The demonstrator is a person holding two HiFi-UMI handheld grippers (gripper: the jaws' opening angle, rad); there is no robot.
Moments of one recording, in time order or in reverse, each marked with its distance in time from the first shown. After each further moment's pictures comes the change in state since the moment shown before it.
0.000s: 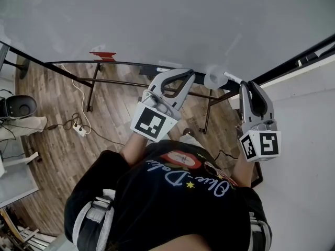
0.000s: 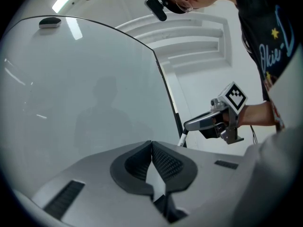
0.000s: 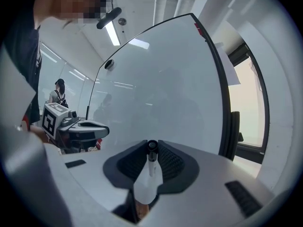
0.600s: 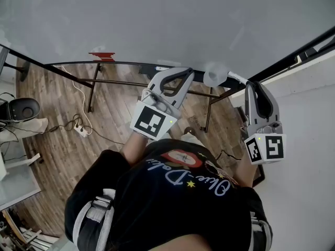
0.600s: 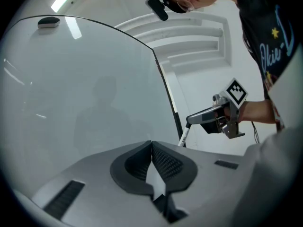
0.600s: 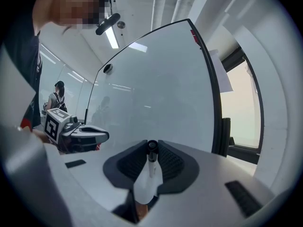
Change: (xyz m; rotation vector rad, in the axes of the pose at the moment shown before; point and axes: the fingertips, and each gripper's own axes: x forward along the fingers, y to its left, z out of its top) left arm 0.001 -0.003 -0.002 -0.008 0.014 -0.002; right arm -0.019 -0.009 0.011 0.016 -0.029 -0.024
